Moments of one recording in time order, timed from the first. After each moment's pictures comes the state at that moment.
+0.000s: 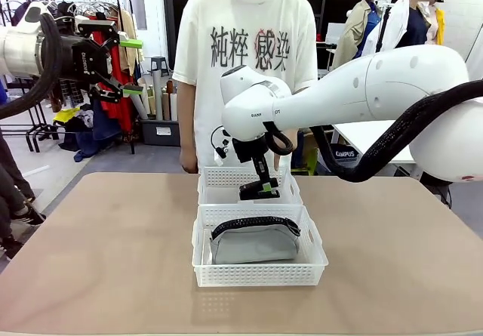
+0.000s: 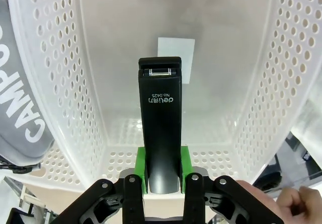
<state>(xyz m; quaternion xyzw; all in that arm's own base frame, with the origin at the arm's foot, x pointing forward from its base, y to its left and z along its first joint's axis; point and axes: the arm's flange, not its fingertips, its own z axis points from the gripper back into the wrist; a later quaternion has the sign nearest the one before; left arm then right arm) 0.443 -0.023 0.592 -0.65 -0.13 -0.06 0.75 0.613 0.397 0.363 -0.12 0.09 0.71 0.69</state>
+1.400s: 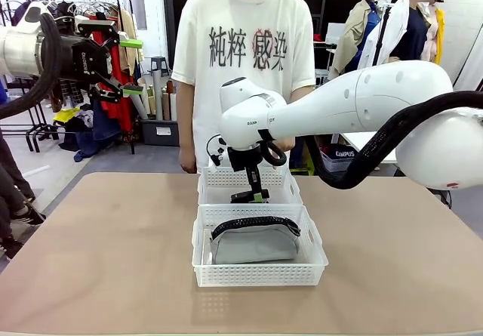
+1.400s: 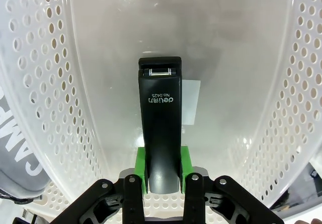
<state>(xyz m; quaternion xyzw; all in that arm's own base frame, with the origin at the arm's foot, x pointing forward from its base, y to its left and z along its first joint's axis) 0.443 -0.023 0.592 -0.65 -0.13 -0.06 0.75 0.620 0.408 0.331 -0.08 0.08 0.71 0.70</state>
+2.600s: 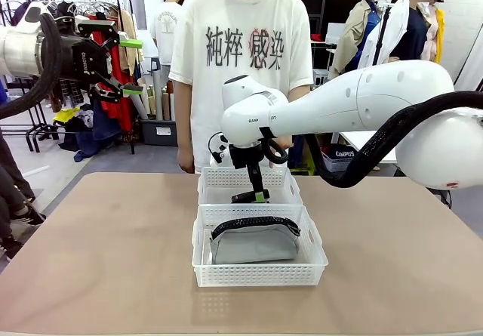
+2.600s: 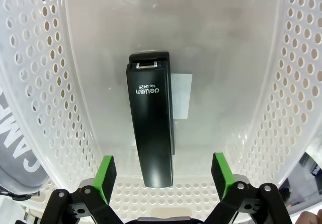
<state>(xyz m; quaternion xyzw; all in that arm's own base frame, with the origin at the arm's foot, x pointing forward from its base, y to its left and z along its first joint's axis) 0.443 -0.023 0.592 -0.65 -0.13 -0.06 0.75 0.625 0.403 0.339 -0.08 0.07 0.70 0.70</state>
